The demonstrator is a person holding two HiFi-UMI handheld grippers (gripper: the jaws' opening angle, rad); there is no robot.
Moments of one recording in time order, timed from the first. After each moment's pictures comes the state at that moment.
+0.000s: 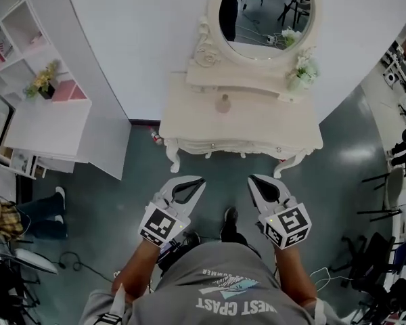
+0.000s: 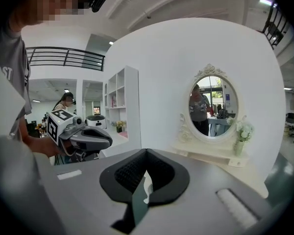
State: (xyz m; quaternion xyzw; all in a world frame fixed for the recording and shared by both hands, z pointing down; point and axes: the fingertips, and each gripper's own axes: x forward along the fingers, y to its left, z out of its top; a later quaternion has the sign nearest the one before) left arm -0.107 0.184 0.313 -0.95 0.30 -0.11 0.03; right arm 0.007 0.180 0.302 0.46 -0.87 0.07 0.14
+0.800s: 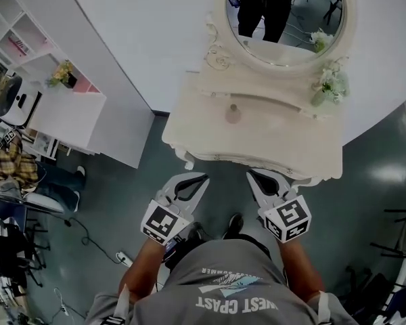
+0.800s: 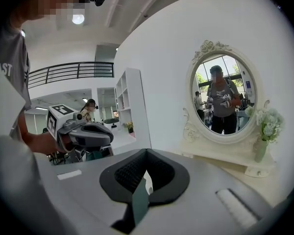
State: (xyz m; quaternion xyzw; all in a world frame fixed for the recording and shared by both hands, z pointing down) left arm 0.010 0.050 0.321 -0.90 0.40 -0.16 0.00; right arm 0.108 0.020 0.336 0.33 -0.93 0.10 0.13
